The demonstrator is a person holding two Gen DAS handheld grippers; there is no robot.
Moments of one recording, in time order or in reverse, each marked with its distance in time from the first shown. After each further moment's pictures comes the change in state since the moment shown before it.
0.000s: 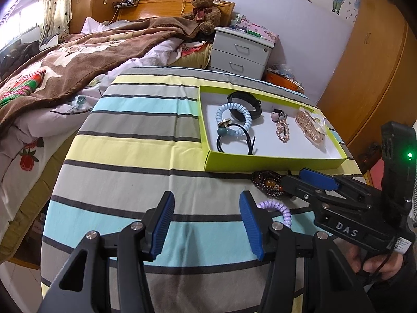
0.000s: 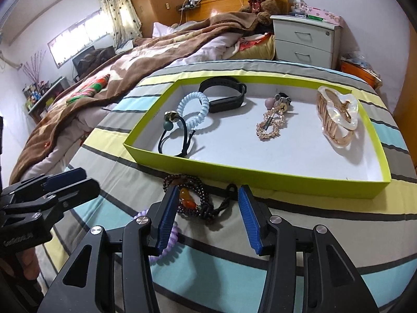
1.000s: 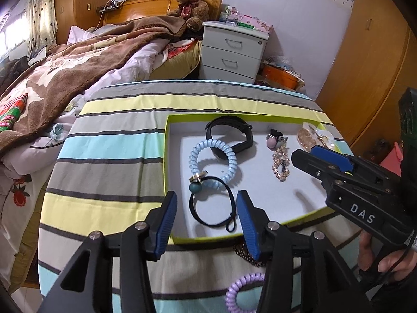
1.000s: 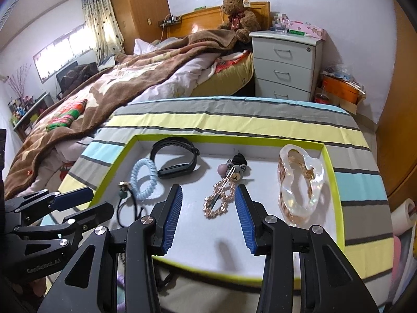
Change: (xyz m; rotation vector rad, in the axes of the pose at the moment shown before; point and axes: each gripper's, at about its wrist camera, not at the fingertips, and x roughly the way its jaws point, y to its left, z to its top) left arm 0.046 -0.039 0.064 0.077 0.033 0.021; right arm -0.020 -0.043 0.061 0.031 -0.106 -0.080
